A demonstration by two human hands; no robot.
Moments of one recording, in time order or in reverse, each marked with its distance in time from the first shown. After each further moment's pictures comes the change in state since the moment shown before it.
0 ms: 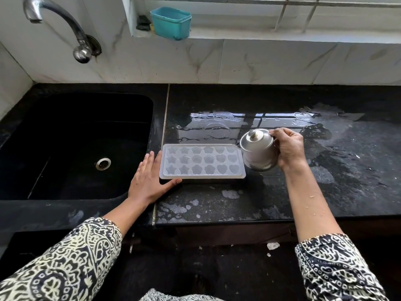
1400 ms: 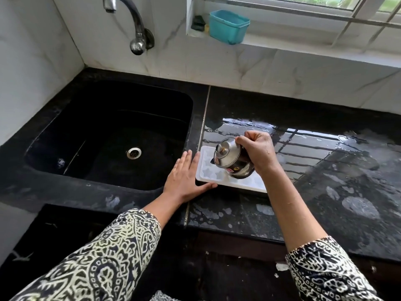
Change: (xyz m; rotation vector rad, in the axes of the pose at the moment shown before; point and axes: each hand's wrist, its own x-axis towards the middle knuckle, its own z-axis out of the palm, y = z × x) left_hand 0.004 -0.002 -0.002 0.006 -0.040 0.032; right_hand -0.040 0.014 0.158 -0.376 -0.383 -0.197
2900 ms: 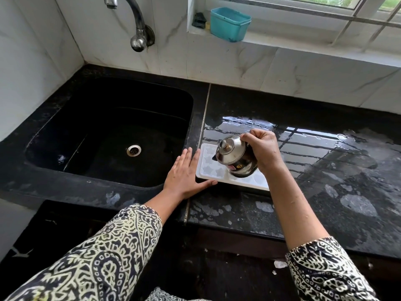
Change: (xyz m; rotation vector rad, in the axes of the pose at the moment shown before) left_hand -0.002 0.000 -0.001 0.001 0.000 0.004; right_hand -0.001 0.004 -0.007 0.097 0.003 0.045
